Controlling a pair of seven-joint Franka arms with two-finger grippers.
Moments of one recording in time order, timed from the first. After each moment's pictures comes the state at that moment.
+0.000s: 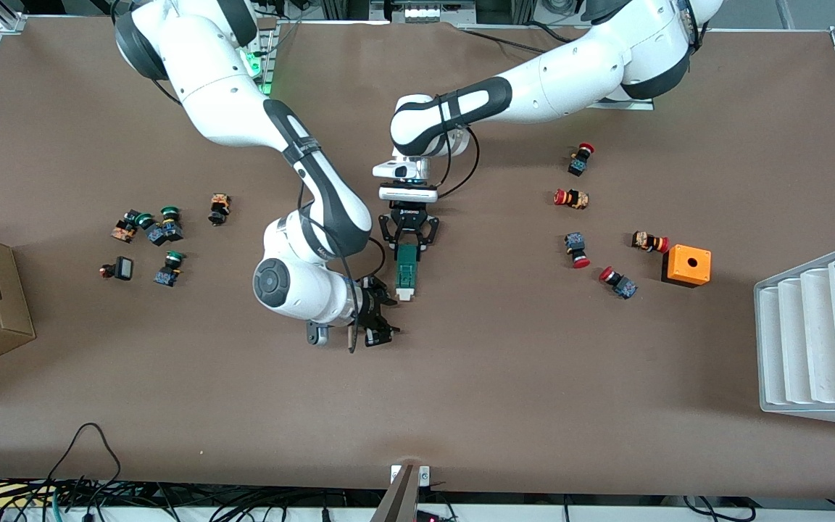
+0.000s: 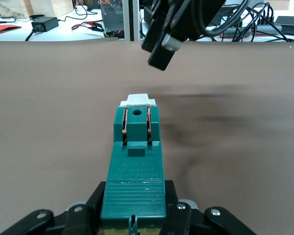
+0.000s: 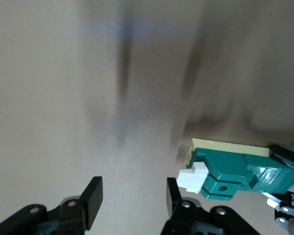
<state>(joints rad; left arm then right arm) -0.33 1.09 -0.80 -1.73 2.19 1.89 -2.30 0.52 1.03 0.00 -1.05 0.51 2.21 1.69</state>
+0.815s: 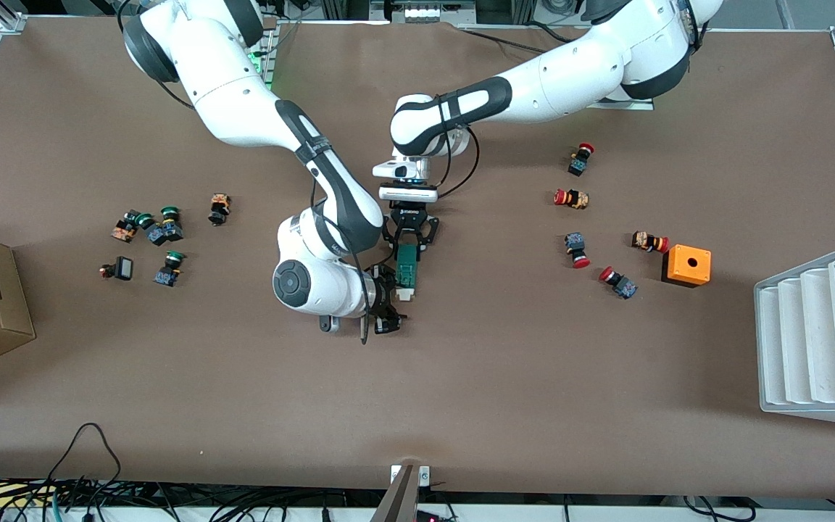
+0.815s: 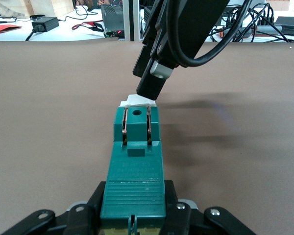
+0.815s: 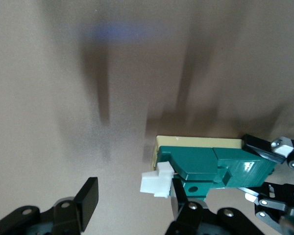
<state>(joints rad) -0.33 1.09 -0.80 -1.73 2.19 1.89 -2.30 0.54 1.04 0.00 -1.05 0.51 2.14 1.77</state>
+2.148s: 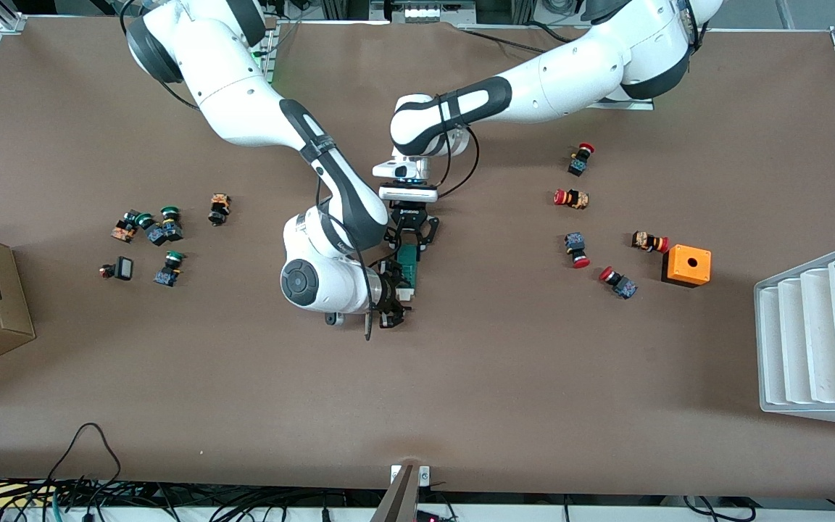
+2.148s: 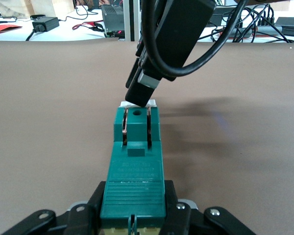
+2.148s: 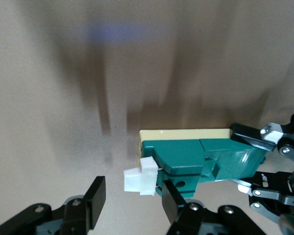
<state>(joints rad) -0.33 1.09 -0.80 -1.73 2.19 1.89 -2.30 0.55 1.05 0.01 -1.05 0.51 2.13 1.83</state>
